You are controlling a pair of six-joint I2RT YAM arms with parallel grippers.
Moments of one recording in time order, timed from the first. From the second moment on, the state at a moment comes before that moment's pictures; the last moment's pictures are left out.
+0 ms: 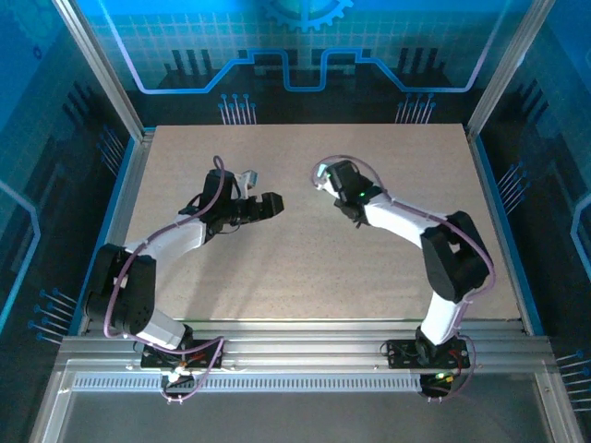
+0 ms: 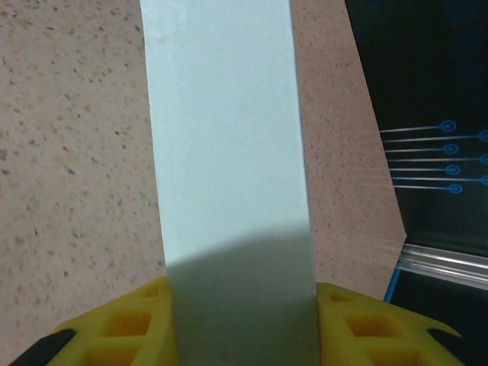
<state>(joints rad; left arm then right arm) -0.26 1.50 0.87 -0.04 0.53 -0.59 0.55 1.81 1.19 -0.24 0.61 -0.69</state>
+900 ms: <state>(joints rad) -0.22 1.20 0.62 0.04 0.14 -0.35 0.41 1.30 0.80 0.02 0.23 -0.33</state>
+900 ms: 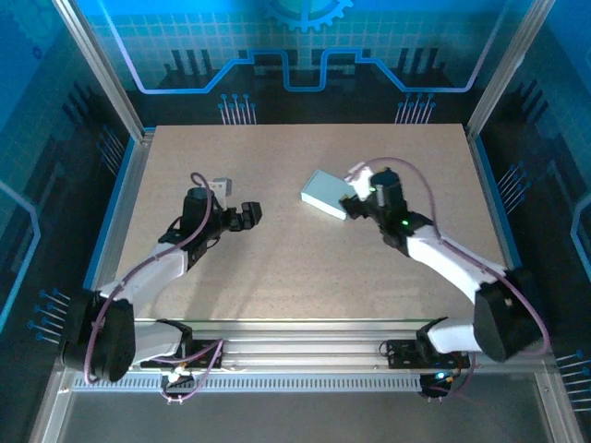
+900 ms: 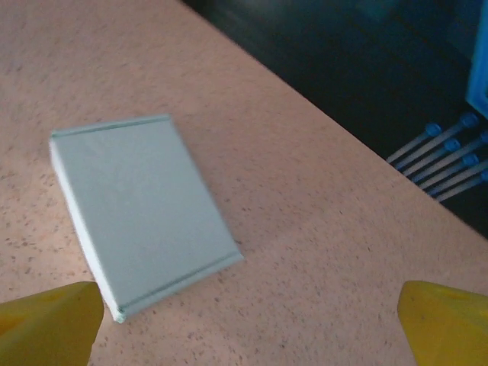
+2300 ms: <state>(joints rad) 0.00 1.55 0.37 0.80 0.03 -0.11 0.07 1.50 0.41 0.65 0.03 -0.07</state>
